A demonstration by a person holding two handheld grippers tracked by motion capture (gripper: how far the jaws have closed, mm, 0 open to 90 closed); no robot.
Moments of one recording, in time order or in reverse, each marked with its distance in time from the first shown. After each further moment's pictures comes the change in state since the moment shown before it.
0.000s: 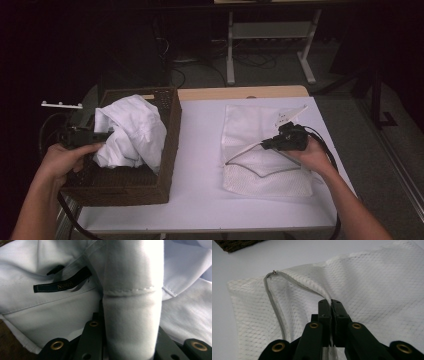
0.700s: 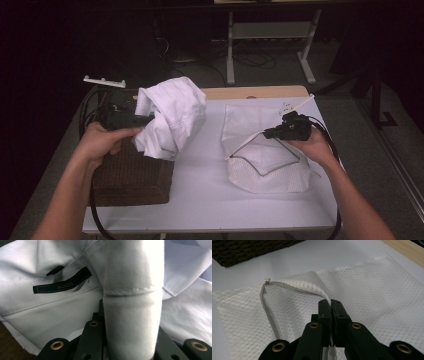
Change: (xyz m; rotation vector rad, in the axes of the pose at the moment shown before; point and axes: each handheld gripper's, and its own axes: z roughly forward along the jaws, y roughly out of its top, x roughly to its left) left arm -0.089 0.059 0.067 0.045 -0.193 0.195; right arm -0.015 0.015 -0.017 -0.050 -0.029 0.015
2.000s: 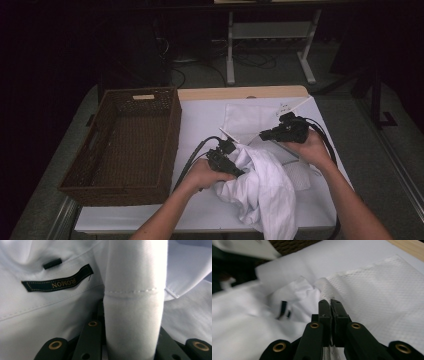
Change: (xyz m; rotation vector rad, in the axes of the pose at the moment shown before) left arm -0.003 -0.074 0.275 0.483 -0.171 -0.169; right arm 0.016 0.006 0.002 -0.012 0.027 0.031
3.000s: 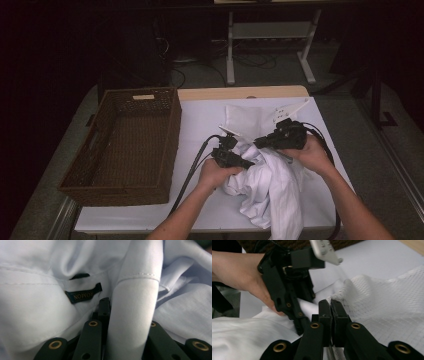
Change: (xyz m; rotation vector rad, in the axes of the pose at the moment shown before) left arm 0.006 0.009 0.011 -0.254 0.082 -0.101; right arm 0.036 0.009 -0.004 0.006 0.085 -0.076
